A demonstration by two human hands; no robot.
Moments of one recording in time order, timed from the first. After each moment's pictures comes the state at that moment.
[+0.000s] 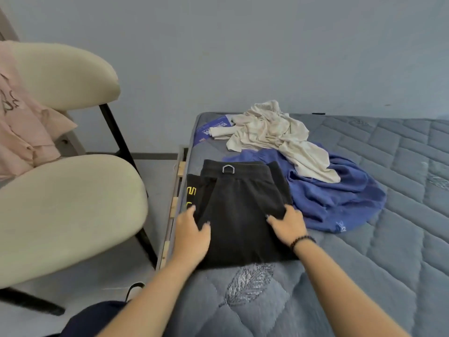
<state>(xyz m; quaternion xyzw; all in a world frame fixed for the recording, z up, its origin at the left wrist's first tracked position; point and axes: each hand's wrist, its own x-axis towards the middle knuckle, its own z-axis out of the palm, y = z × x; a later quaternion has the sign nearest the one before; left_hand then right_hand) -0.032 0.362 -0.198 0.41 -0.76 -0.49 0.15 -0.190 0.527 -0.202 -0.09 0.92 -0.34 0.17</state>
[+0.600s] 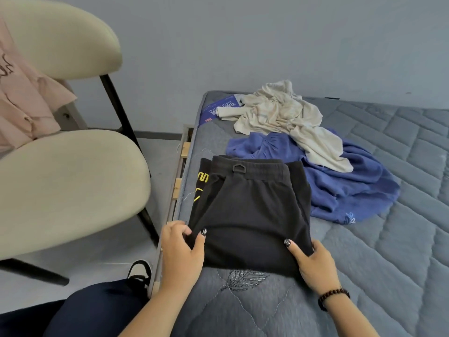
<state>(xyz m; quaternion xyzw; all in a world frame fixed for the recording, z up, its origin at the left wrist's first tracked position) 0.026 0.384 -0.236 0.40 -0.78 -0.39 0.28 -0.127 0.596 -0.230 -0.02 0.89 -0.42 0.16</state>
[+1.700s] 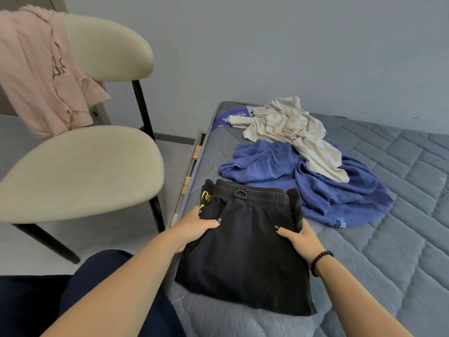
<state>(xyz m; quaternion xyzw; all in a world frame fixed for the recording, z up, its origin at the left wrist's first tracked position) 0.017 0.372 -0.191 0.39 -0.63 -0.67 -0.05 -0.152 0.593 -0.203 -0.09 0.77 -0.54 0.33</state>
